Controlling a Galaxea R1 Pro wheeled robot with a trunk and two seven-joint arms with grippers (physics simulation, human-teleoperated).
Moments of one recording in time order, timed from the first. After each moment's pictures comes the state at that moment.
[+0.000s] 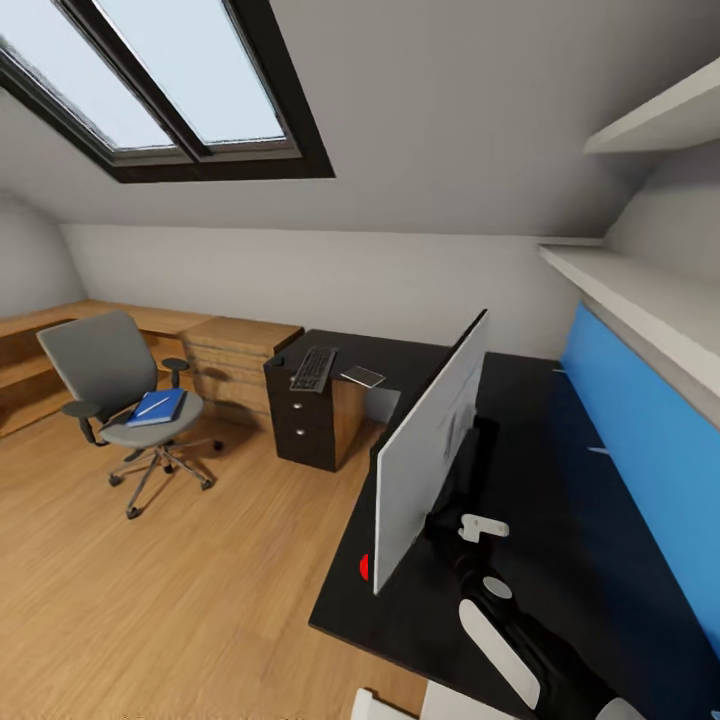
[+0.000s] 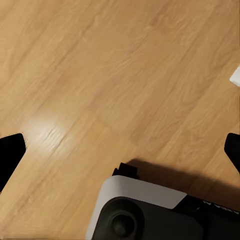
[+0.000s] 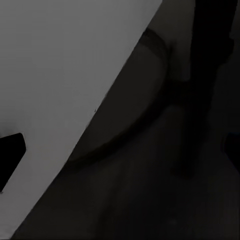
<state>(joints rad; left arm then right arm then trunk) 0.01 0.00 0.00 -0.58 0.24 -0.04 0.21 -0.46 -0.14 0.60 -1.05 -0.71 0.00 -0.50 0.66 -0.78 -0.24</state>
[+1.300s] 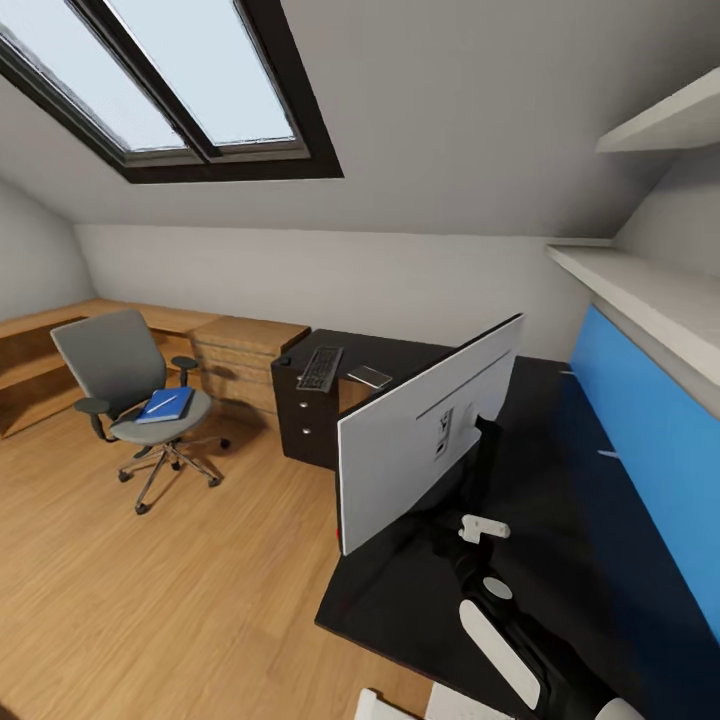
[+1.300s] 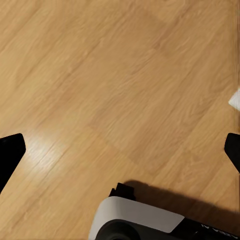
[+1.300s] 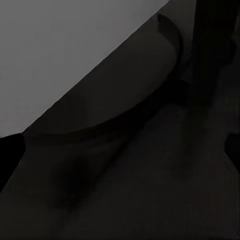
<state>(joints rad) 0.01 0.00 0.00 -0.58 0.24 -0.11 0.21 -0.46 -0.14 0.60 -1.04 -0.70 0.00 -0.50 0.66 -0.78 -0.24</state>
